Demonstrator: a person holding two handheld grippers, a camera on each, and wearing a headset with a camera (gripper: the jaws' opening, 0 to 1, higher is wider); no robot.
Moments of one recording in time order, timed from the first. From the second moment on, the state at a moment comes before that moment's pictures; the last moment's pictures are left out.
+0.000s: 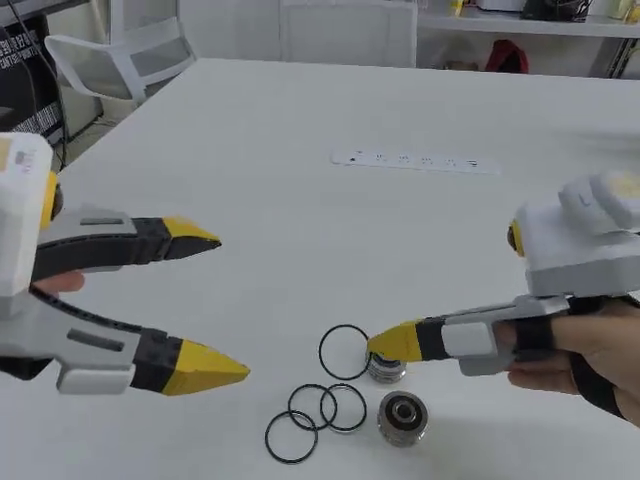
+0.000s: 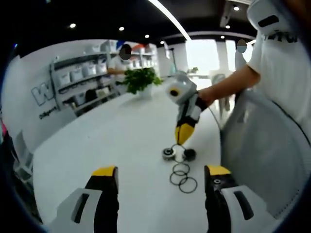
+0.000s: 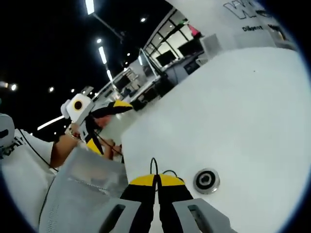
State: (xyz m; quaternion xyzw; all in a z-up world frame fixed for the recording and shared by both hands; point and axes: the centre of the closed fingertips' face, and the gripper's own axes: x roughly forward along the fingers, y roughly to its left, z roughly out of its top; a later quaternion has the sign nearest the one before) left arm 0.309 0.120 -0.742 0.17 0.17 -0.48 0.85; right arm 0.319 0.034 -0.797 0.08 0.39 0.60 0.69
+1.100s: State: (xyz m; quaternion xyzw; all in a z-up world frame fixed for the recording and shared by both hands) left arm 0.271 0.189 -0.770 0.05 0.19 -0.36 0.91; right arm 0.289 0.034 -0.856 -0.16 0.41 0.63 0.64
